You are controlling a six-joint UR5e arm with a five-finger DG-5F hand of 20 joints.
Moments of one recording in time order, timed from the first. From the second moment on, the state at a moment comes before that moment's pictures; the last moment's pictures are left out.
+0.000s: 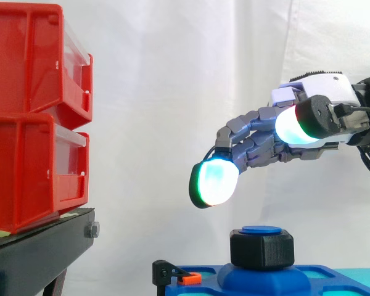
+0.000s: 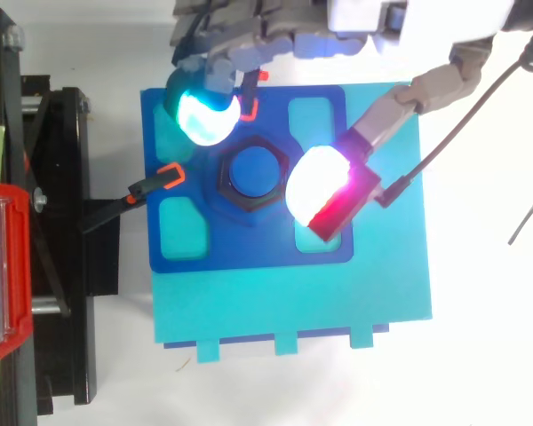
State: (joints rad) arm -0.10 -2.22 -1.13 -2.99 -1.87 -1.09
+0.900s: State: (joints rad) arm 0.01 -2.23 -1.13 -3.02 -1.72 -1.08
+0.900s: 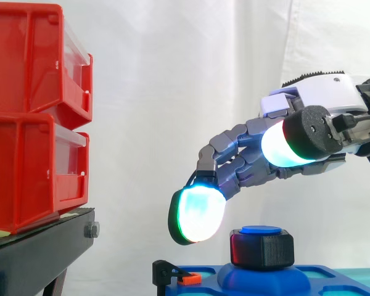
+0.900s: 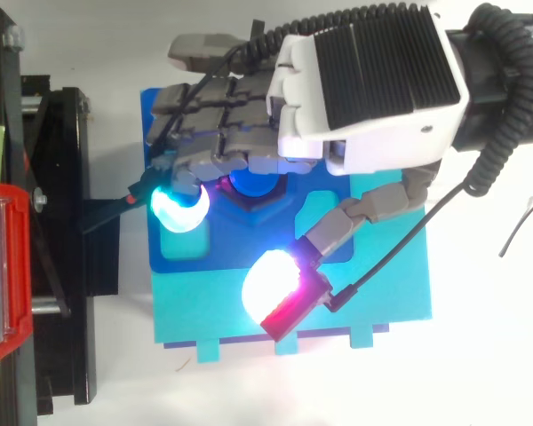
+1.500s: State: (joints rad) arm 0.02 -2.23 -1.16 -3.03 -1.71 -1.08
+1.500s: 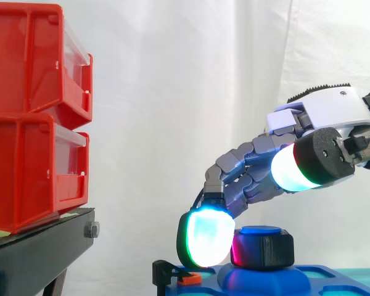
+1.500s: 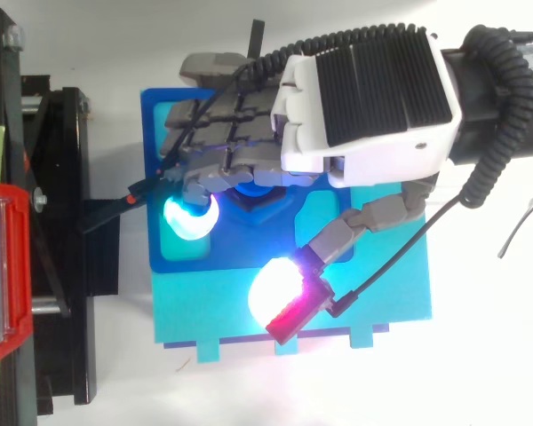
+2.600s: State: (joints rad) arm -0.02 -2.23 -1.16 -3.03 -1.75 -1.08
